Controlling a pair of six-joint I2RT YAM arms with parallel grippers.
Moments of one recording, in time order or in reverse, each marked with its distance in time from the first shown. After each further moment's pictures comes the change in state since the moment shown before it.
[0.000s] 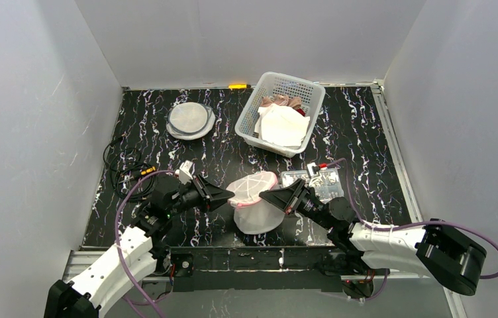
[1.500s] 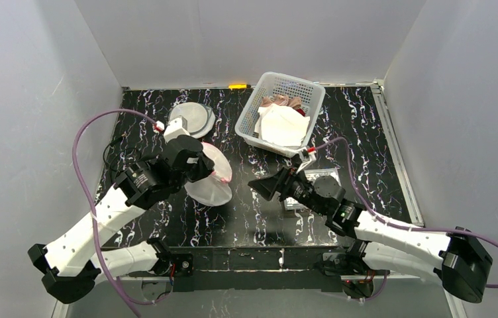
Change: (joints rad) left arm -0.327 0.364 0.969 -0.984 -0.941 0.508; right arm -0.001 -0.077 0.345 -0.689 0.060 -0.358
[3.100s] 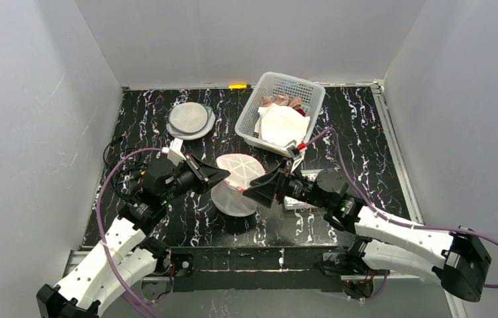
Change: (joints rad) left arm 0.307 -0.317 -0.638 0.746 0.740 -0.332; right arm -0.010 -0.008 0.069 0.032 -0.261 -0.085
